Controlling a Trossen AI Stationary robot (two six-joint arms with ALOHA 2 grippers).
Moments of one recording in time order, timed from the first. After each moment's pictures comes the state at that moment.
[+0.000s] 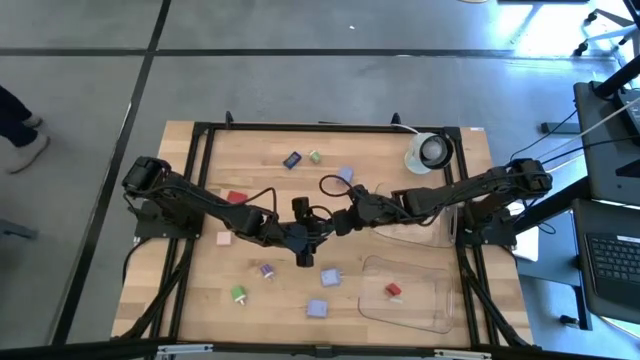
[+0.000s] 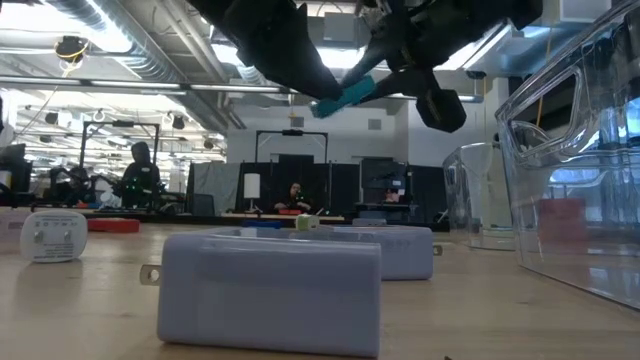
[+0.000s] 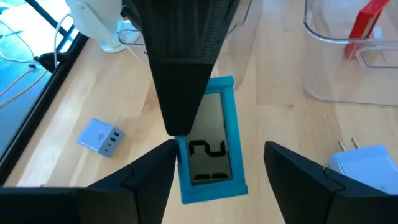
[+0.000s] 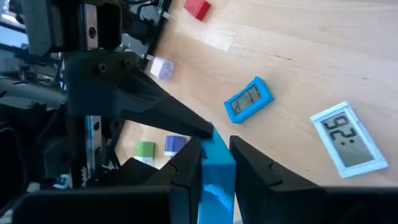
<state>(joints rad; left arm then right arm) -0.29 1.64 1.09 -0.14 -0.52 -0.08 0.18 1.53 0.95 -0.03 0.19 1.24</state>
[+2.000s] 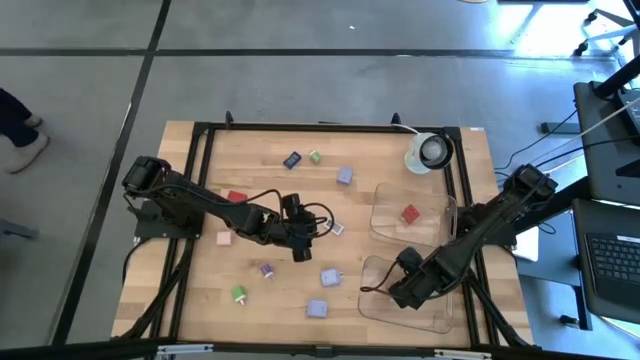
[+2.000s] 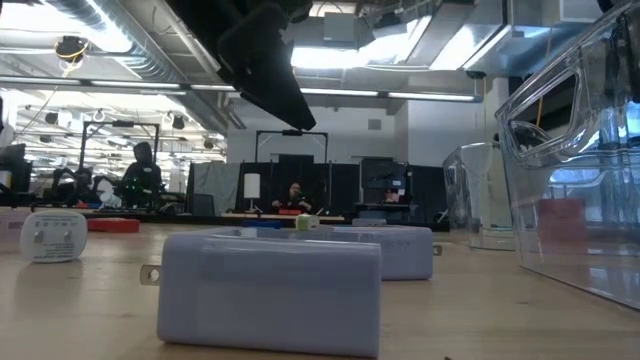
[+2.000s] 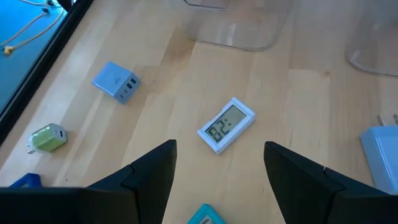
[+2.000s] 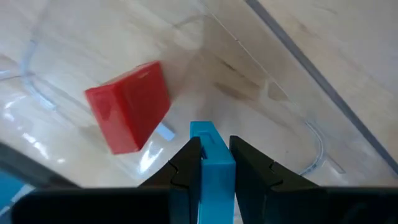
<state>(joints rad) -0.28 1.64 1.09 -0.32 -0.56 -0.27 0.77 1.55 0.95 -0.82 -0.03 1.73</state>
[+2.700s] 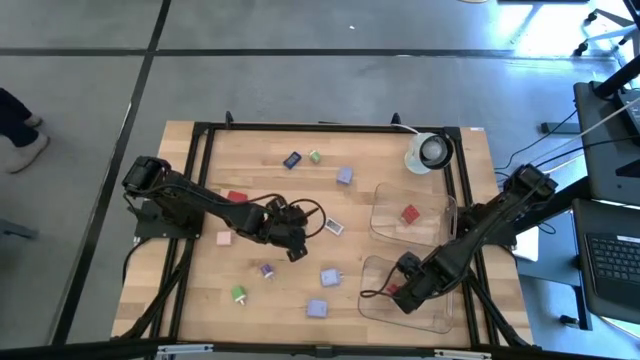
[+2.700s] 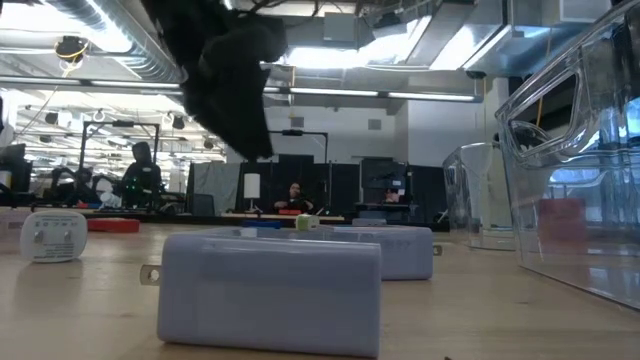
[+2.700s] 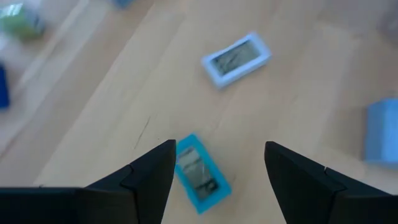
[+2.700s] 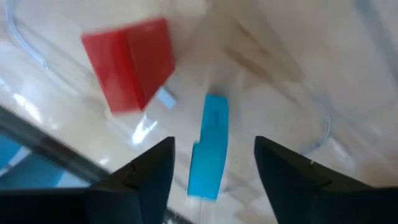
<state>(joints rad) -0.27 1.64 1.09 -0.56 -0.47 -0.68 0.76 1.55 0.95 -0.80 -0.16 1.66</state>
